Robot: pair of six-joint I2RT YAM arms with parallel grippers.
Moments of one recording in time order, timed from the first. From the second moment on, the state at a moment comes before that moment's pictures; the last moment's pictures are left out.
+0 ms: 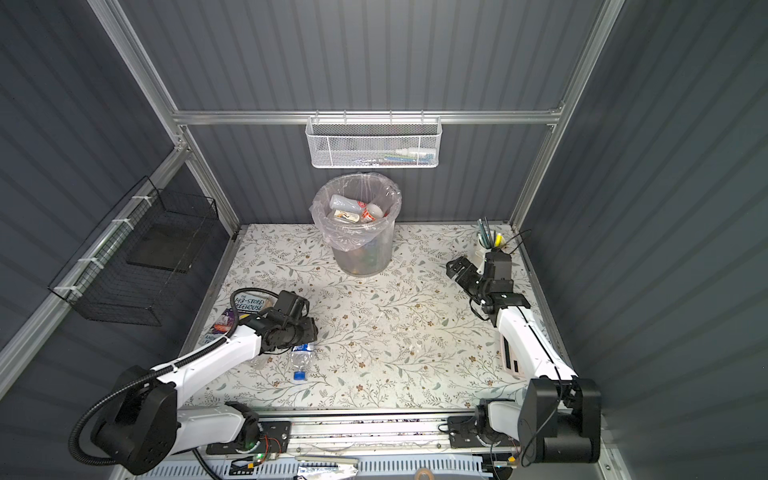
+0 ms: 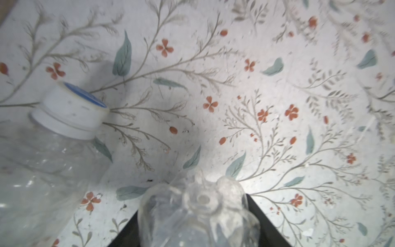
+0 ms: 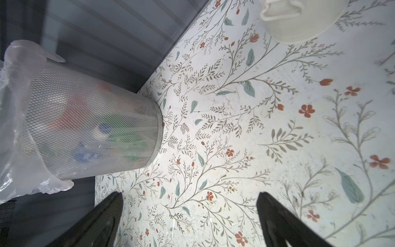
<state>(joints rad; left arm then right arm) -0.50 1.24 0.70 -0.52 -0.08 -0.62 -0.01 1.24 0.84 -0.21 -0.27 0.74</state>
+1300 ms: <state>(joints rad) -0.50 1.76 1.72 0.05 -0.20 -0.21 -0.11 1.07 0.82 -0.25 -0.26 0.72</state>
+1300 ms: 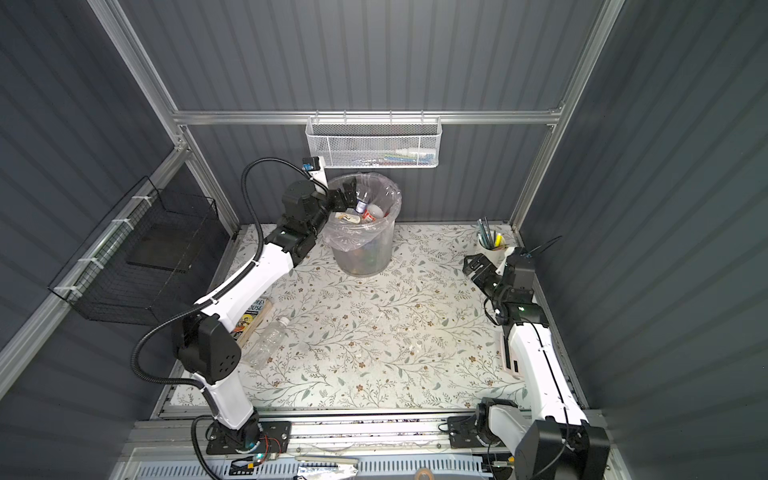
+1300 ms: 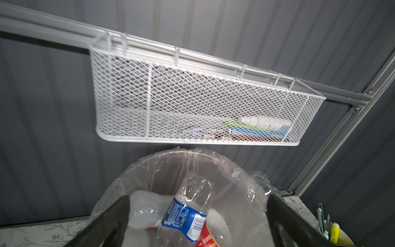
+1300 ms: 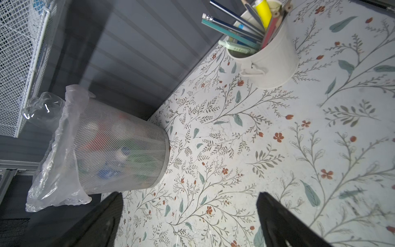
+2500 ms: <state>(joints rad) -0.48 1.28 0.91 -0.99 -0.54 -0.63 -0.12 1.20 0.76 -0.18 -0.36 0.74</state>
